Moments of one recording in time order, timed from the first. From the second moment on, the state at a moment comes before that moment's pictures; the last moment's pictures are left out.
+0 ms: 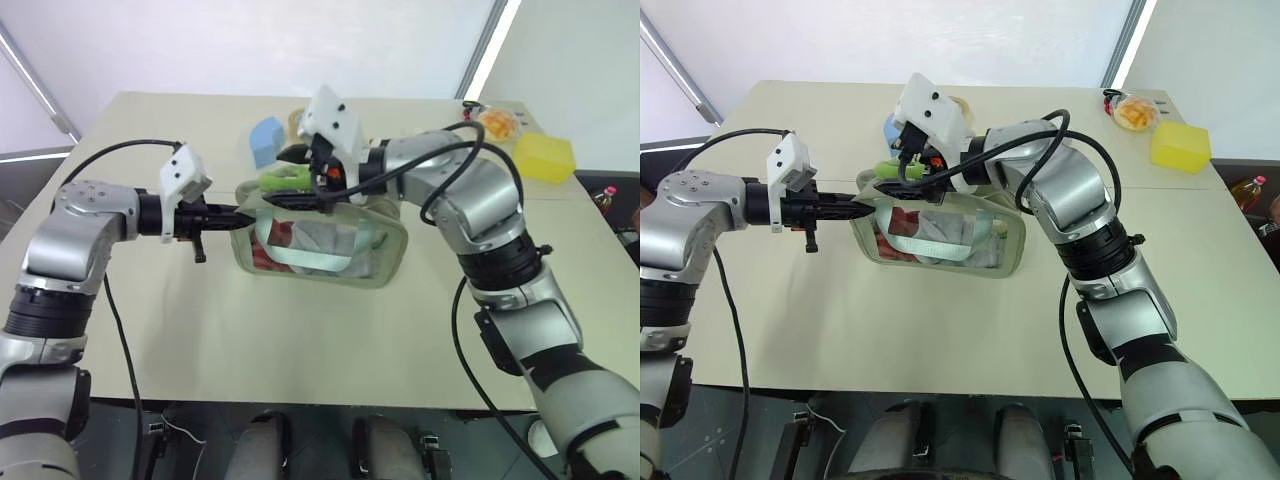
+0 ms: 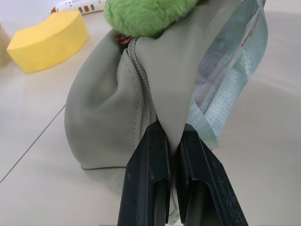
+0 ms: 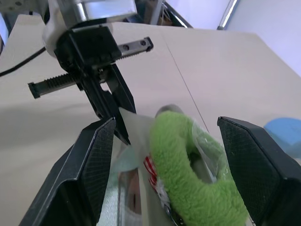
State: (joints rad) left arm -0.71 0.83 -0.05 0.07 -0.37 0.54 -1.21; right arm -1.12 -0.40 0.32 0.00 0.32 0.78 0.84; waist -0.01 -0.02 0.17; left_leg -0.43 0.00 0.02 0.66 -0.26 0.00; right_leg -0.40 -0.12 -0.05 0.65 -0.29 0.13
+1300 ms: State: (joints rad) left arm -0.76 0.79 -0.10 0.13 -0.34 0.49 -1.22; right arm -0.44 -0.75 0.16 -0.31 0.06 0.80 0.58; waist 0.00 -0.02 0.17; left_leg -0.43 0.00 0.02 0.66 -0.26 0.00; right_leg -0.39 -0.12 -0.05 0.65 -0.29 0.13
